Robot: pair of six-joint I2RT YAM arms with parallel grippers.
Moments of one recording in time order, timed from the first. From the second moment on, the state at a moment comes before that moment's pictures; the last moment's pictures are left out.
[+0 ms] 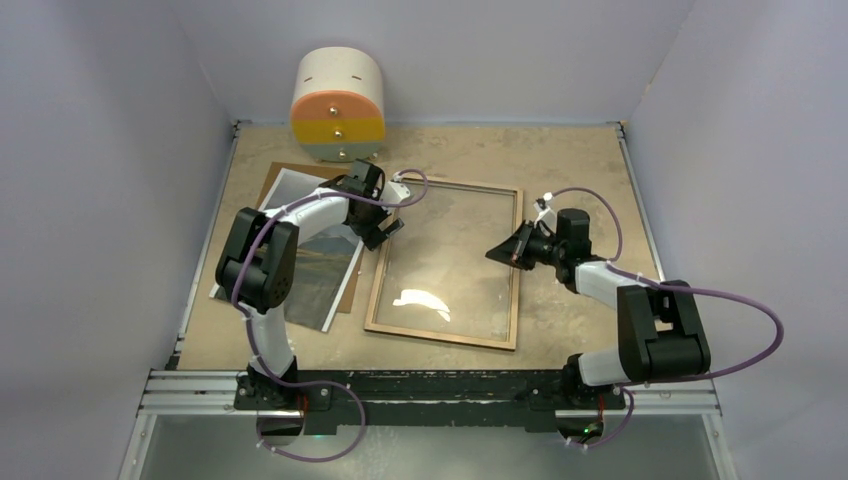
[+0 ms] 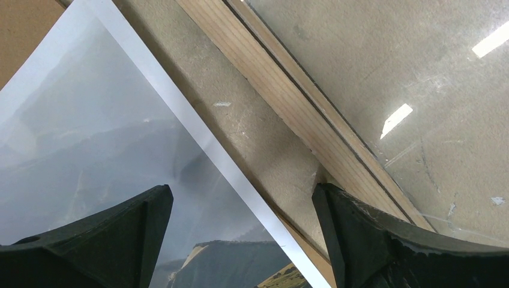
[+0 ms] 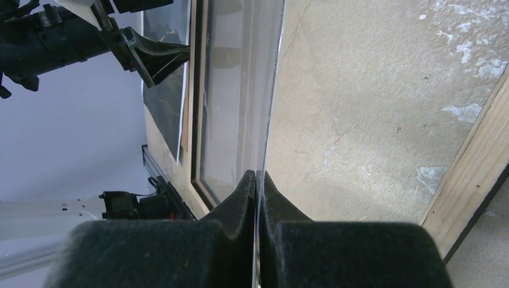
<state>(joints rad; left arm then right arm) -0.40 1.90 1.27 -0.47 0.04 0.50 0.11 1.42 0.52 0.25 -0.76 0.72</state>
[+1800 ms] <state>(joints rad) -0.39 1.93 1.38 -0.61 0.22 0.51 0.12 1.42 0.66 0.08 -0.81 0.64</state>
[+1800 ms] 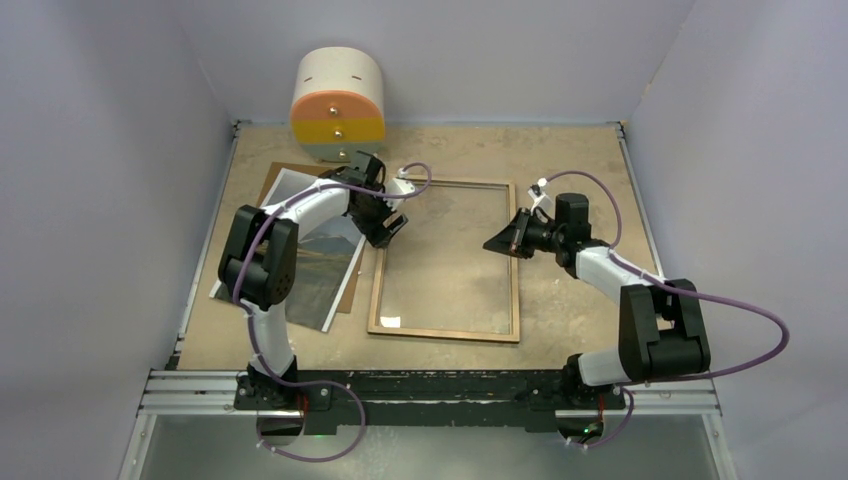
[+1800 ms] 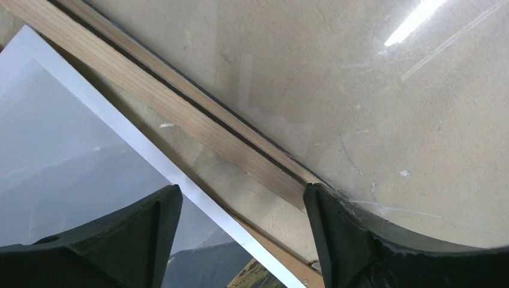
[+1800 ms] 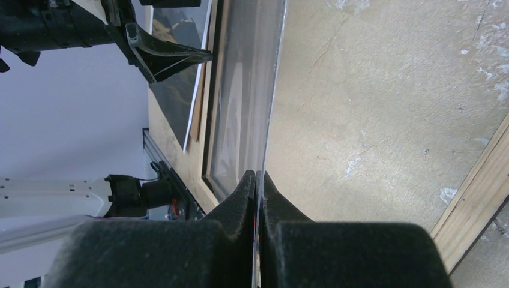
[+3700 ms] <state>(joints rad) -0.31 1.84 1.35 -0.67 0.29 0.62 0.14 1.49 0.75 -0.05 -0.67 0.60</state>
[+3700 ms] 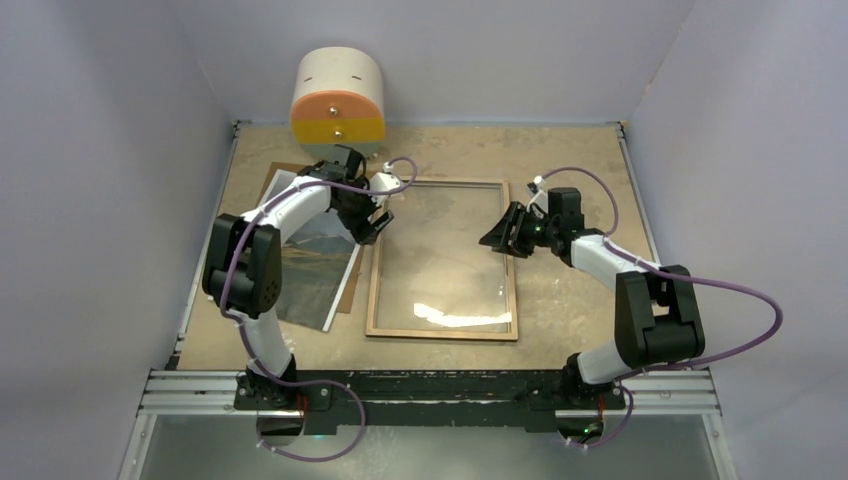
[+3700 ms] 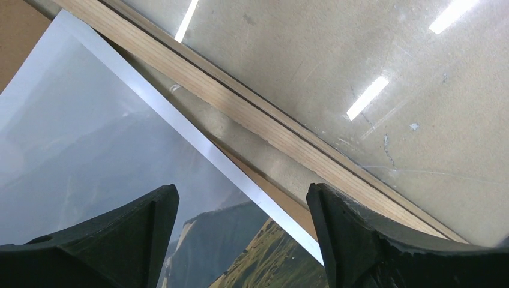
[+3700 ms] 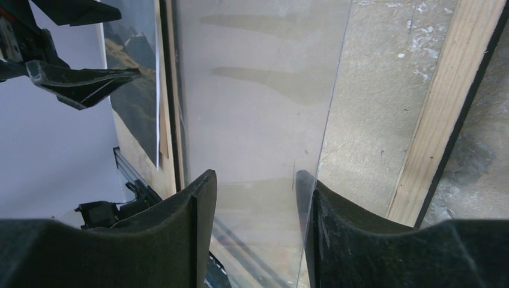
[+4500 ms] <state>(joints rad) -0.31 1.84 1.29 -0.60 0.22 0.61 0.21 1.50 0.83 -0.21 -0.40 0.50</state>
